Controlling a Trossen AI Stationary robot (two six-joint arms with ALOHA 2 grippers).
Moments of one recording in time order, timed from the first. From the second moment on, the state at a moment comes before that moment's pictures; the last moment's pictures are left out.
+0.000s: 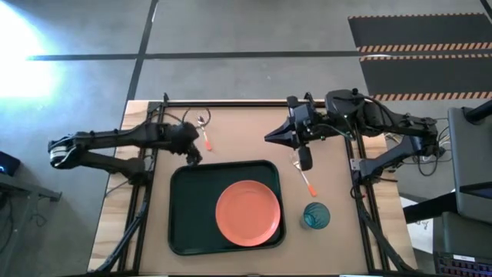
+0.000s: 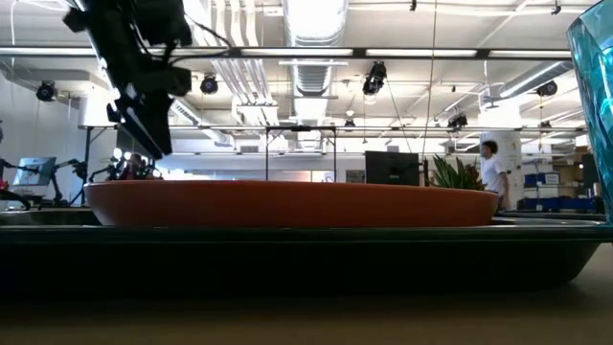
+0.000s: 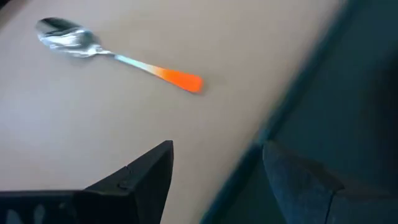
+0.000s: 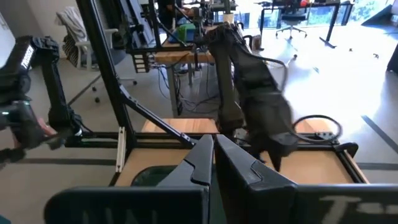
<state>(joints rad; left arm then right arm) 0.32 1.07 0.77 -0.80 -0.15 -0.39 0.03 1.29 1.74 -0.54 -0.13 0.05</state>
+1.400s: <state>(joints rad) 0.59 1.57 0.92 -0.50 0.01 -0.48 0.03 1.28 1.74 -0.63 -0.17 -0.02</state>
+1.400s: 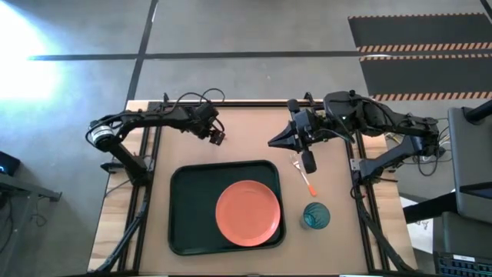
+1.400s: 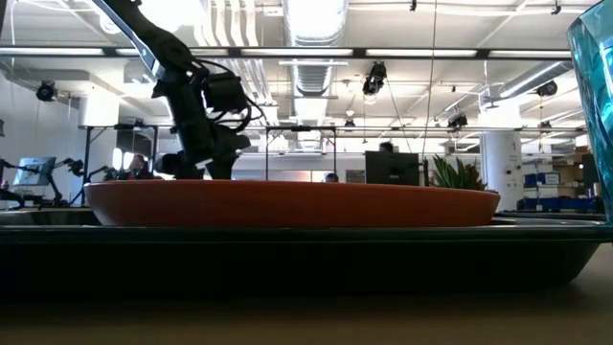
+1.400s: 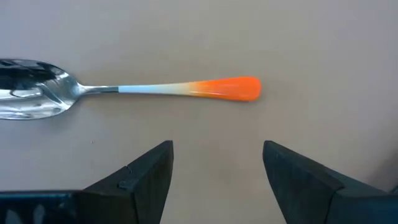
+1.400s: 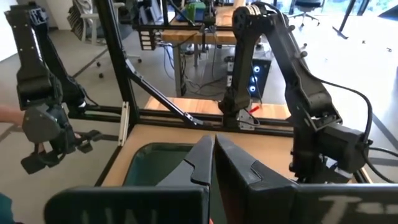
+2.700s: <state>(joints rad) 0.58 1.58 1.10 -0.81 -0.11 0.79 0.03 1.28 1.74 -0.58 -0.16 0.09</state>
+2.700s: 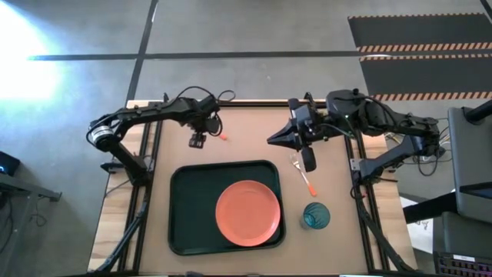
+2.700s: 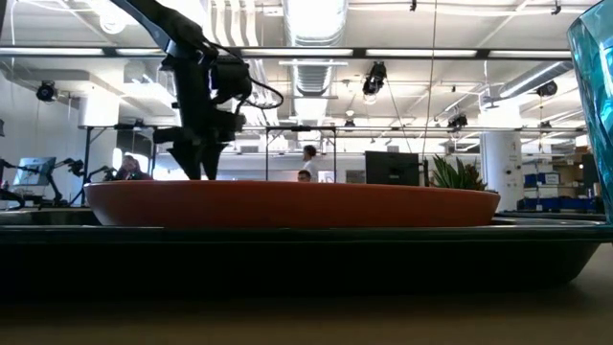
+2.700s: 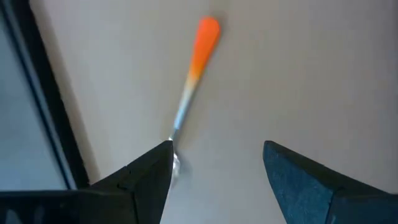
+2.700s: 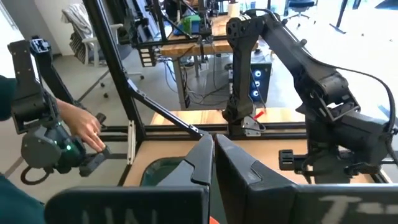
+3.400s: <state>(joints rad) 0.57 1.78 1.22 -0.80 -0.10 0.88 0.03 1.31 1.74 -0.57 -0.16 0.14</state>
